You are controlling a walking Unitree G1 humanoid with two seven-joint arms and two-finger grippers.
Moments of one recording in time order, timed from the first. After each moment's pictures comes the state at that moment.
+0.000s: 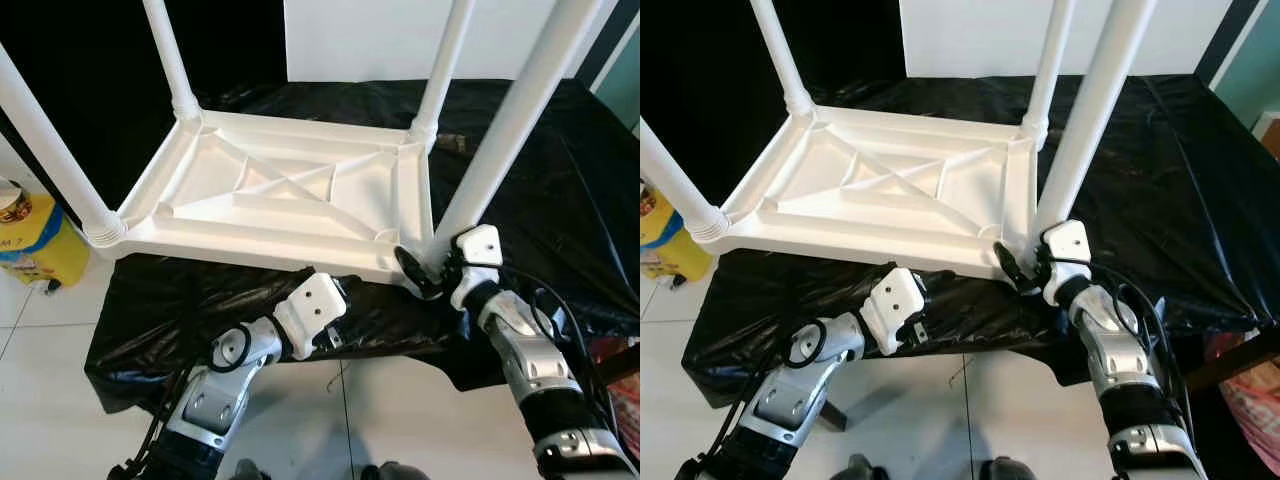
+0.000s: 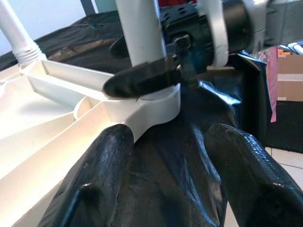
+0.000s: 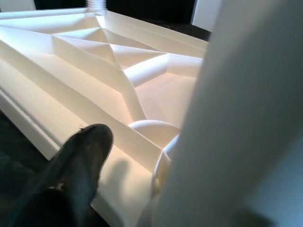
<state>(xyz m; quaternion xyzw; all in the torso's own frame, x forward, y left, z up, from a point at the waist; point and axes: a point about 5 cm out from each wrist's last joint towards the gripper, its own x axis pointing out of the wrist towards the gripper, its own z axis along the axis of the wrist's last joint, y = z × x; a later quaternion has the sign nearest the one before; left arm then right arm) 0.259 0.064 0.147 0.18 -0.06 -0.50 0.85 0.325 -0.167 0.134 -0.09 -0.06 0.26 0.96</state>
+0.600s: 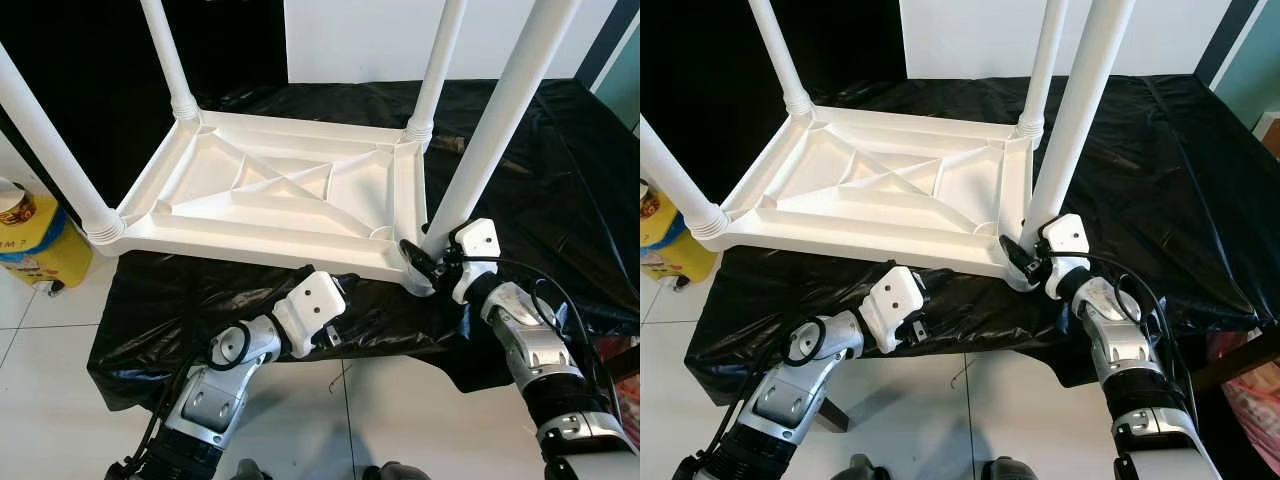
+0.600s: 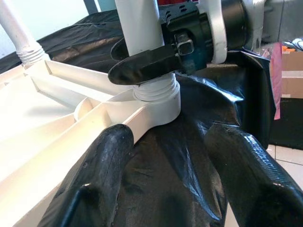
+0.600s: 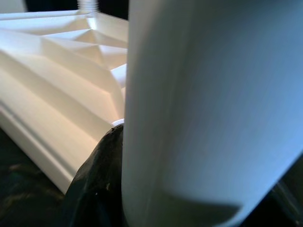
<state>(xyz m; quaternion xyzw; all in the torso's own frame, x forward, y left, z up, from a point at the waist) 0.260 0.065 0.146 0.18 -0.06 -0.50 0.85 0.326 -0.175 0.129 -0.09 -0.07 0.21 0.97</state>
